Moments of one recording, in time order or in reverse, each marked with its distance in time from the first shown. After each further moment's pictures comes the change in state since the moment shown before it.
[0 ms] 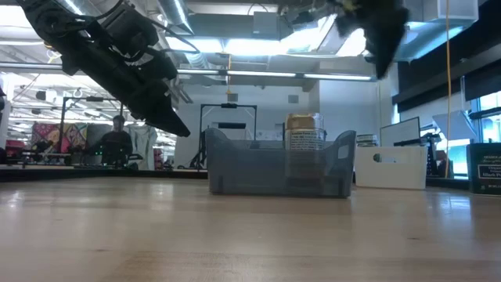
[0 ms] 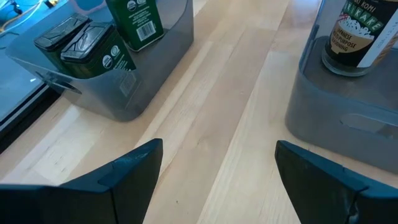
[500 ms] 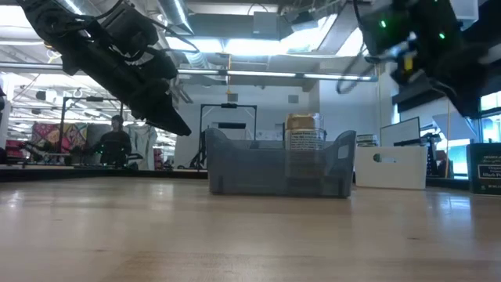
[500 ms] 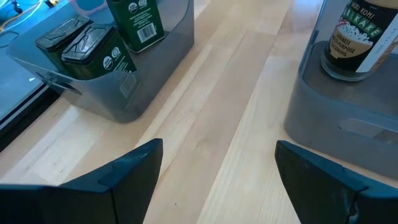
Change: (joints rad) left arm 0.000 0.000 0.000 0.008 0.000 -0.013; right arm 0.000 -0.197 -0.522 0.004 -0.193 0.209
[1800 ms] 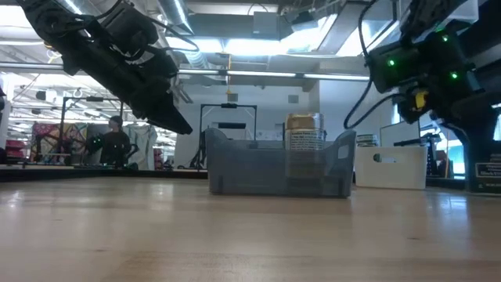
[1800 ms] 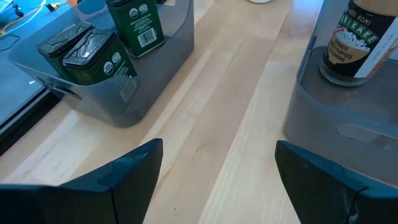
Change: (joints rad) left arm 0.001 0.000 0.000 0.016 0.000 0.002; right arm 0.000 0.011 -0.263 0.284 -0.018 -0.110
